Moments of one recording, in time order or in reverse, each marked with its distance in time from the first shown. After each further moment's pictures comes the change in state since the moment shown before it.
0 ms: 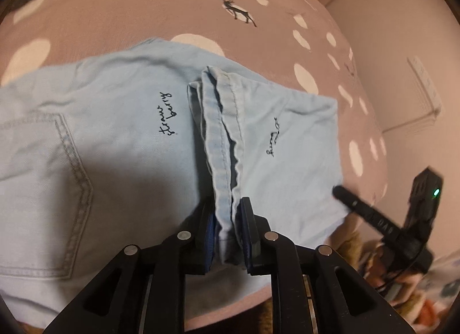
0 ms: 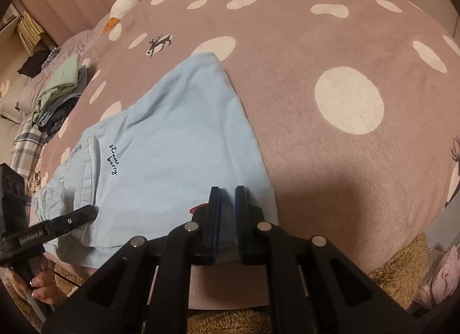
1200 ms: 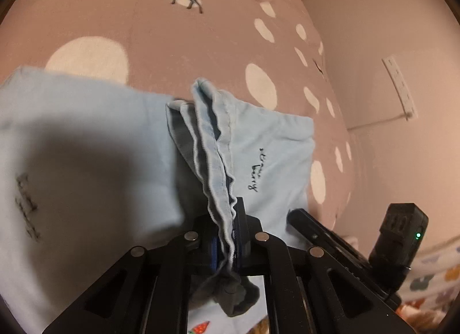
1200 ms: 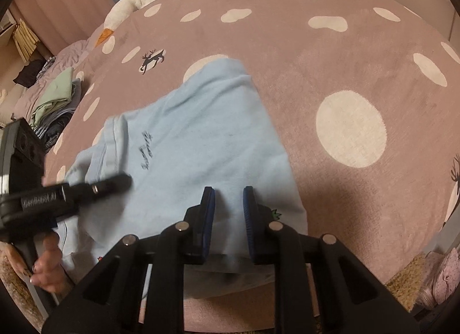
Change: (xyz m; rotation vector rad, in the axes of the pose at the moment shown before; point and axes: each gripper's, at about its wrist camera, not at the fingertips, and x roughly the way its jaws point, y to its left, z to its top) left arm 0.056 -0.038 0.058 -0.016 0.064 -0.224; right arm 0.006 -0.004 0.022 0.035 -0.049 0.000
